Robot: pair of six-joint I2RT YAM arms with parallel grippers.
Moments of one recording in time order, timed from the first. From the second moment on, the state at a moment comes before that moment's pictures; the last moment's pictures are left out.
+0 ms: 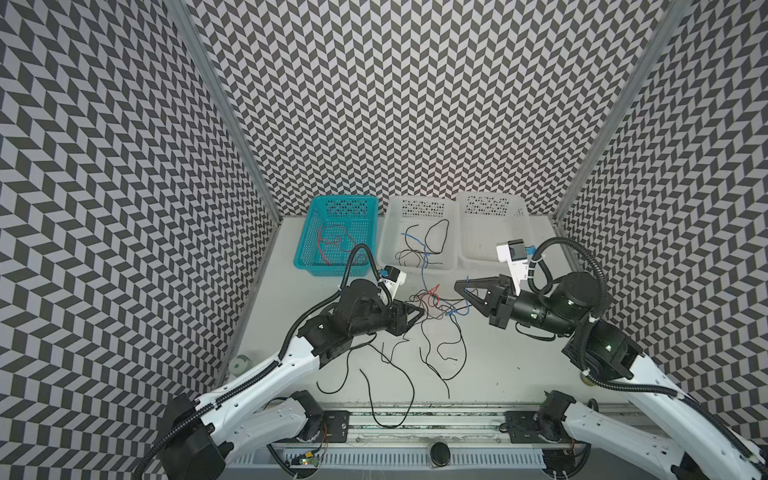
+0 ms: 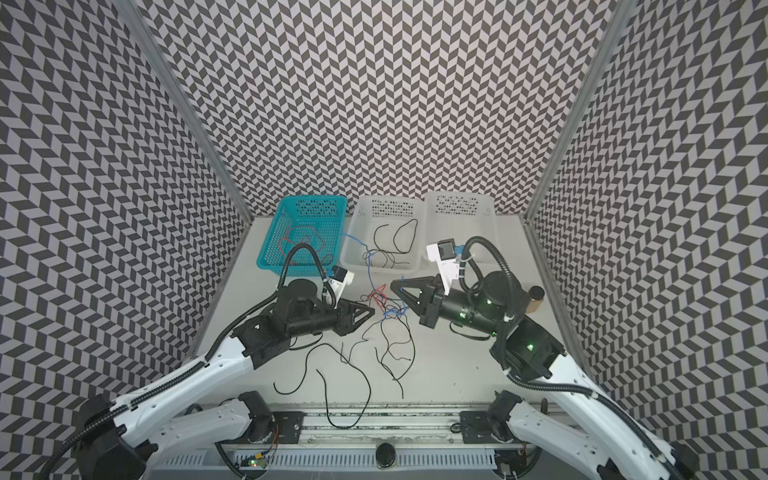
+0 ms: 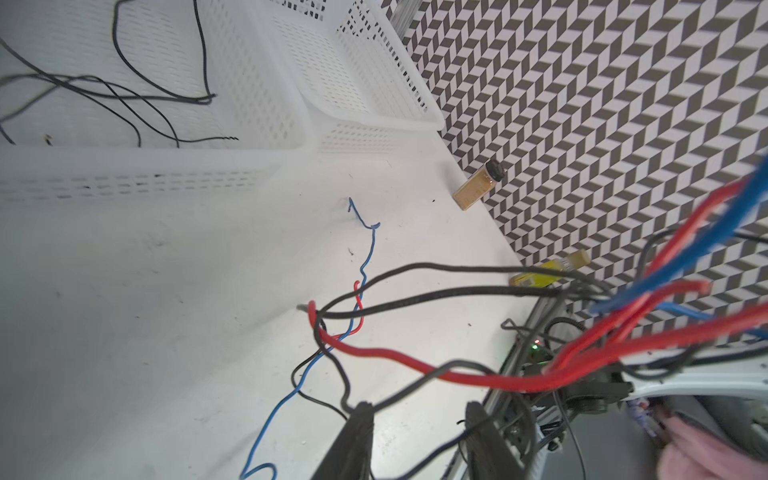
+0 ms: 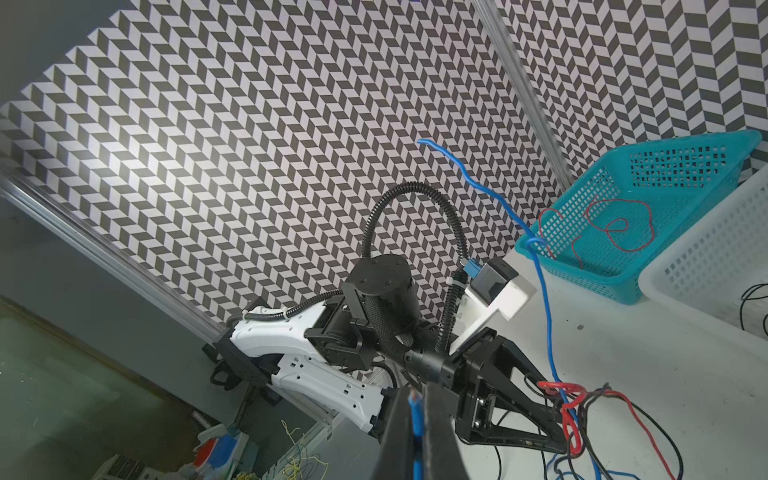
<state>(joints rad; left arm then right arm) -0.73 1.01 0.76 -0.13 0.43 -0.49 0.70 0.82 1.00 -0.05 -0.46 0.68</state>
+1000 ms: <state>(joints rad) -0.72 0.72 0.96 -0.44 0.29 -0.41 0.58 0.71 0.82 -0.27 -0.07 0.69</state>
